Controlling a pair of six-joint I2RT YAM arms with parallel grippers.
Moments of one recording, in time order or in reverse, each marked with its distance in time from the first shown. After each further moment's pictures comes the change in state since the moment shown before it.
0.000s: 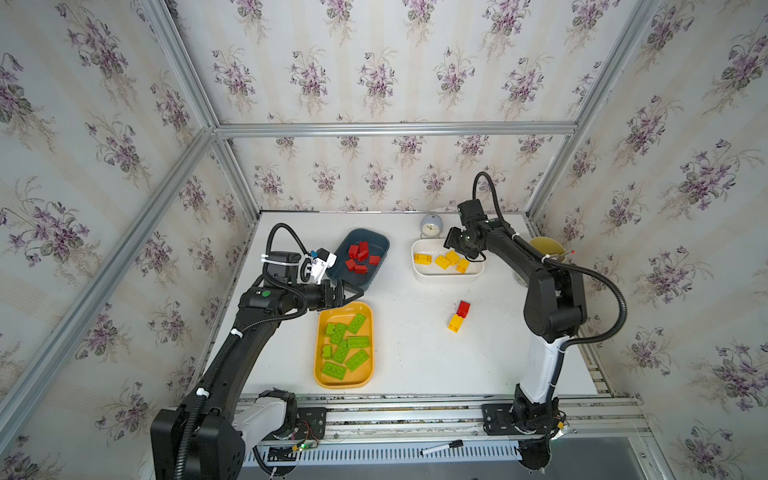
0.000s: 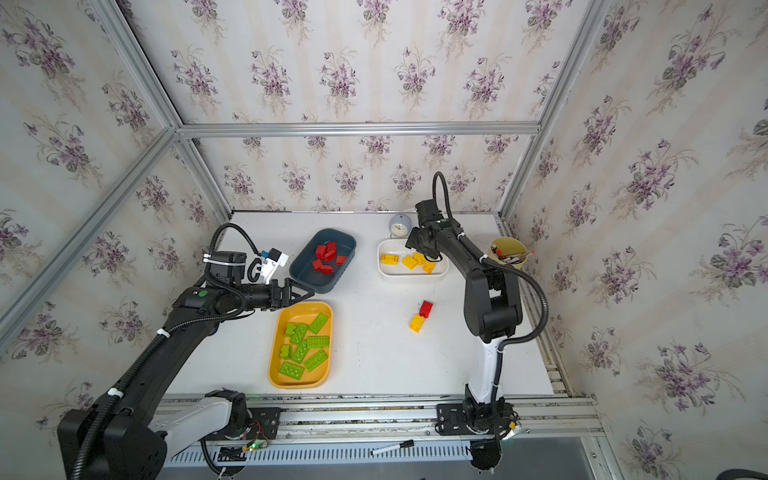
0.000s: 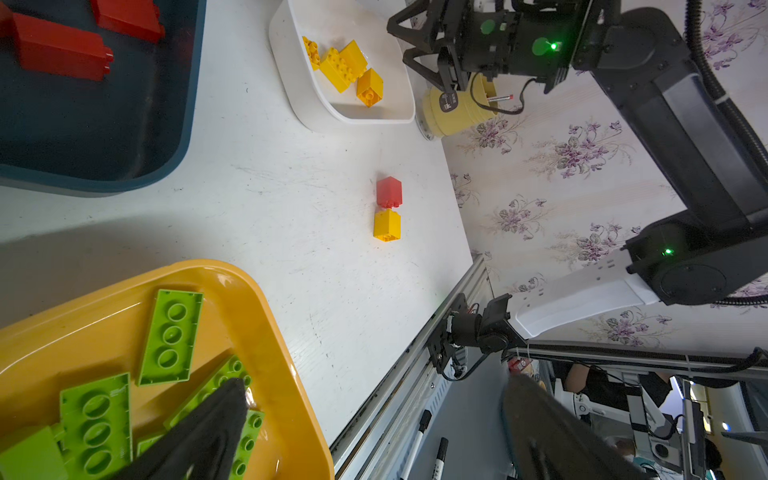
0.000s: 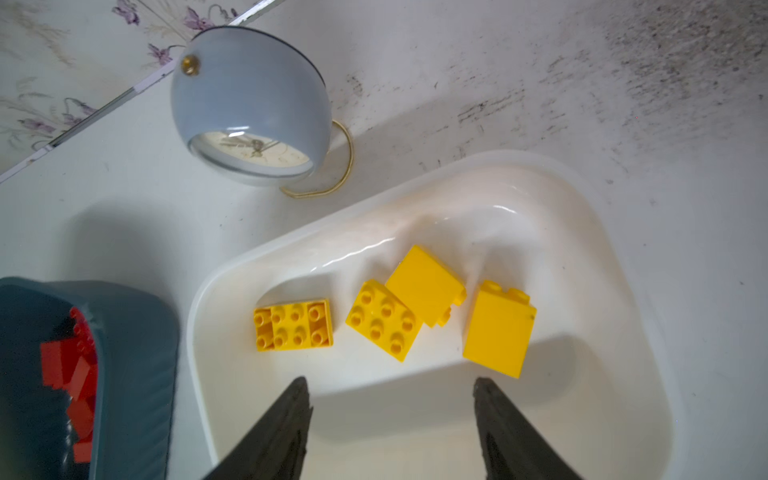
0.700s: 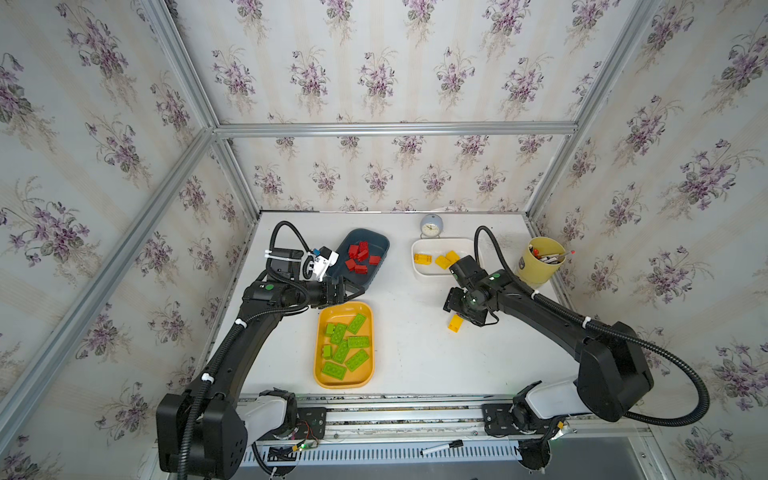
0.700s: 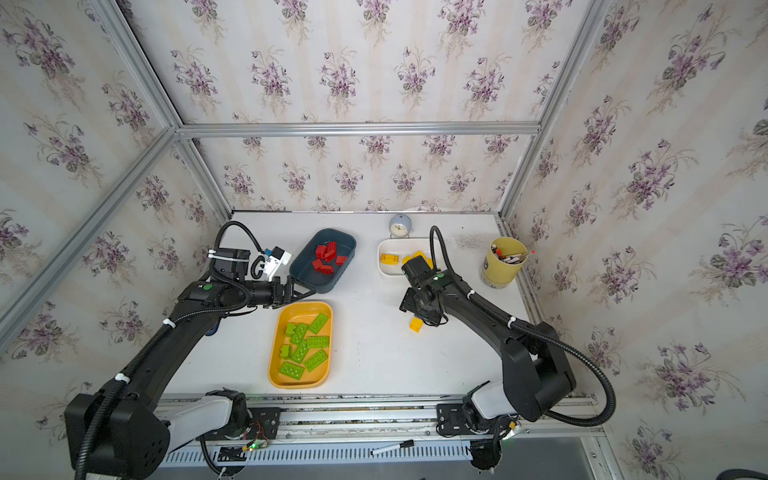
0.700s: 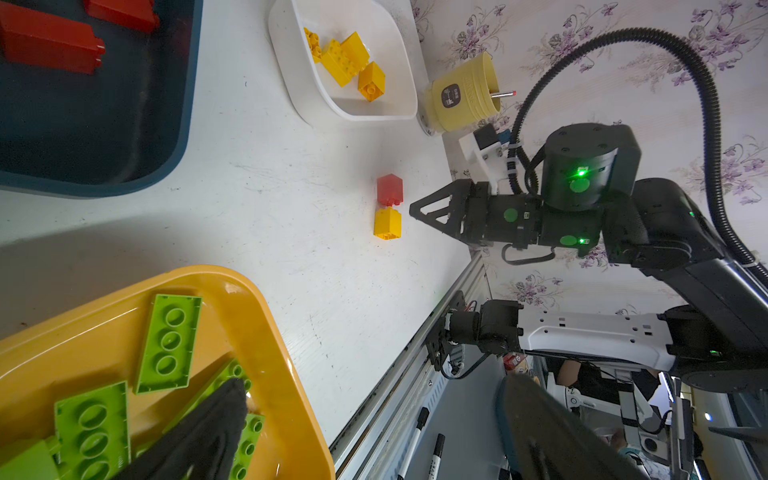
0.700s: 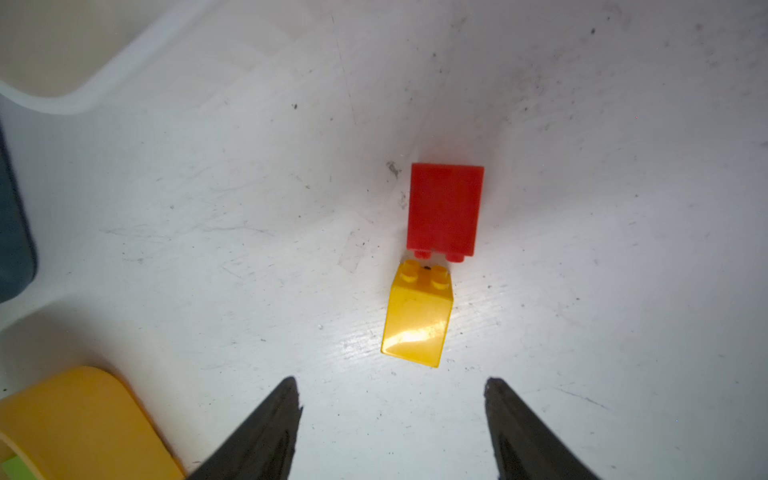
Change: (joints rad) left arm 0.001 0.060 0.025 -0.001 0.016 0.014; right arm 0.258 -0.479 -0.606 -0.154 0.014 0.334
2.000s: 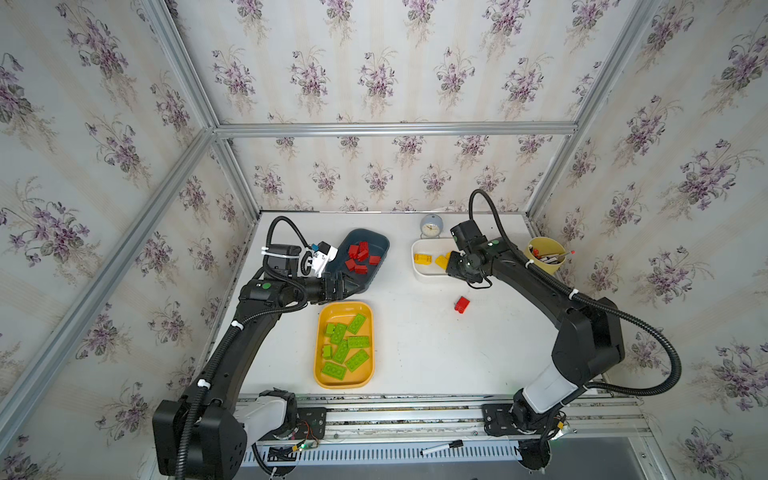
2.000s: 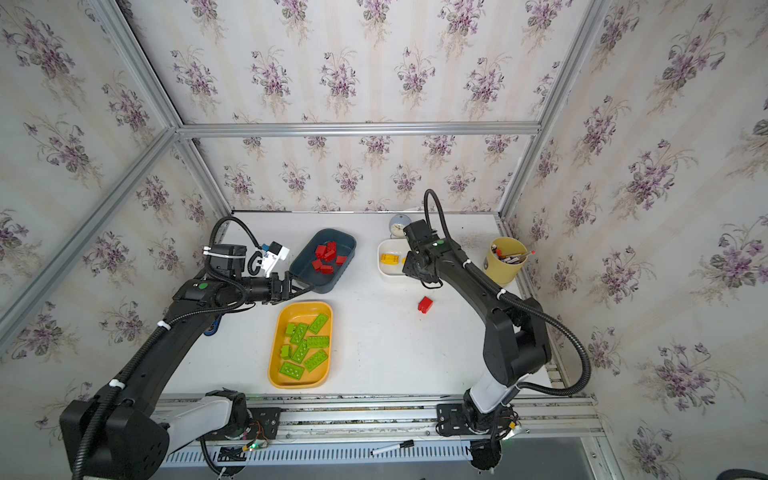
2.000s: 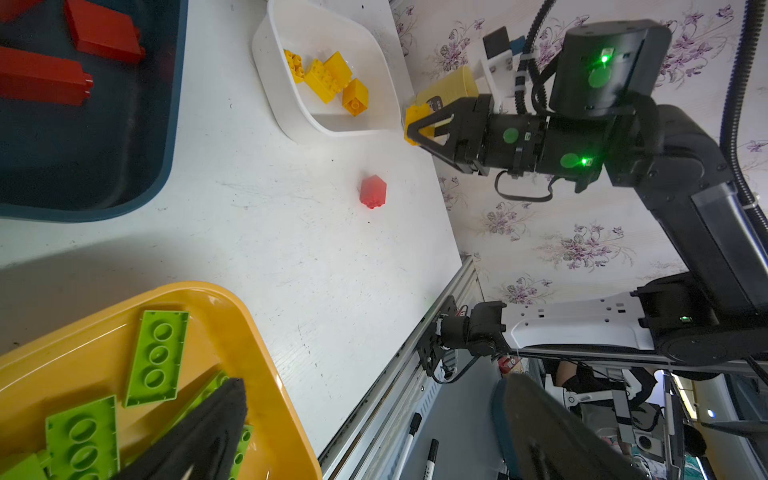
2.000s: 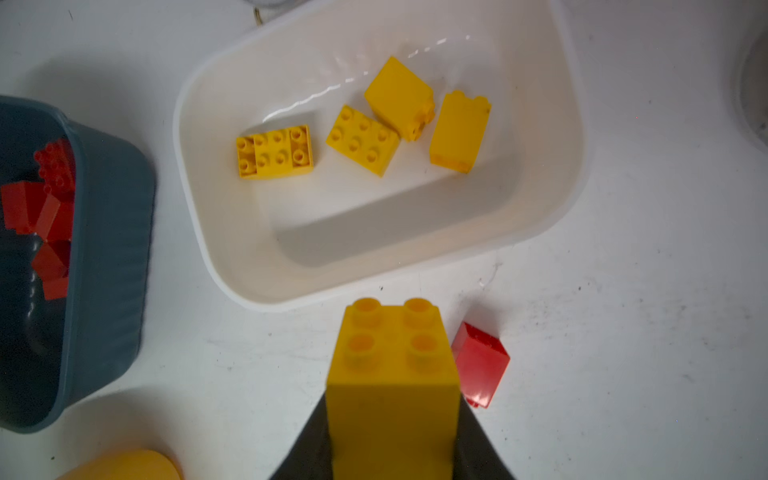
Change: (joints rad) left arm 0.000 -0.014 0.048 -0.007 0.014 -0.016; right arm -0.136 0.225 0.408 0.011 0.086 -0.275
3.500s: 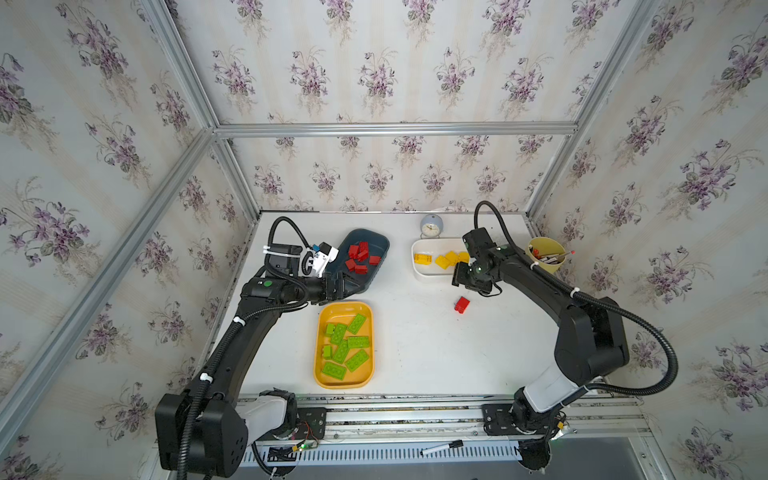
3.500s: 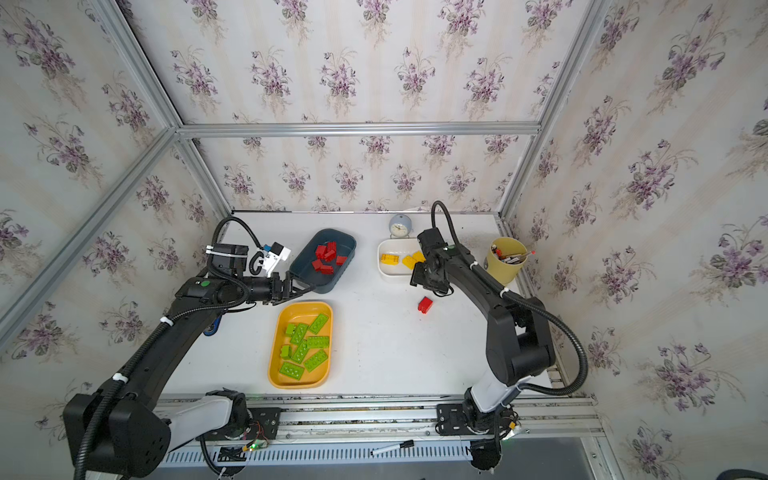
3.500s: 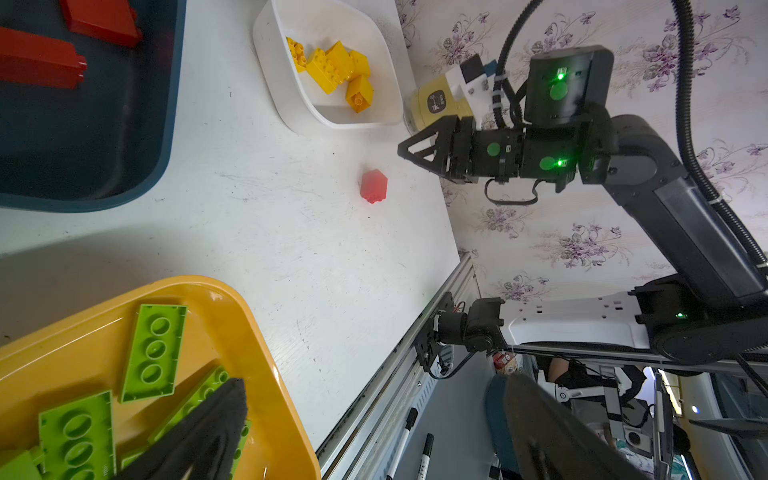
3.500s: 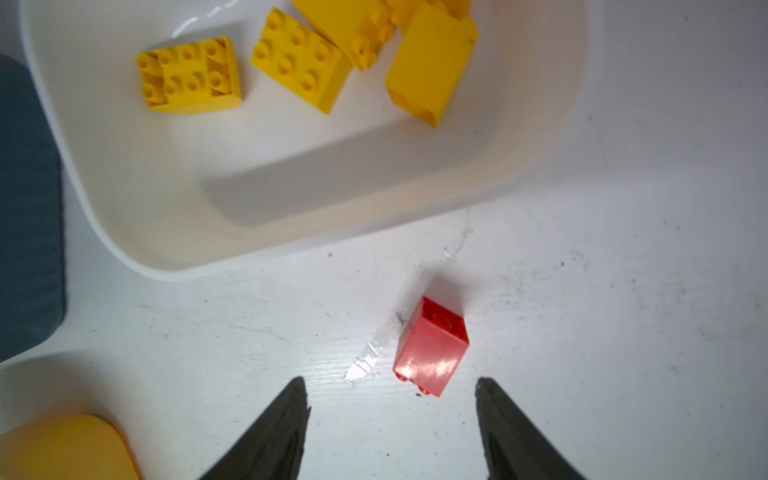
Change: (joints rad) left arm 0.003 0.027 0.002 -0.016 0.011 0.008; right arm -0.069 -0.072 -0.204 0.009 -0.116 -0.055
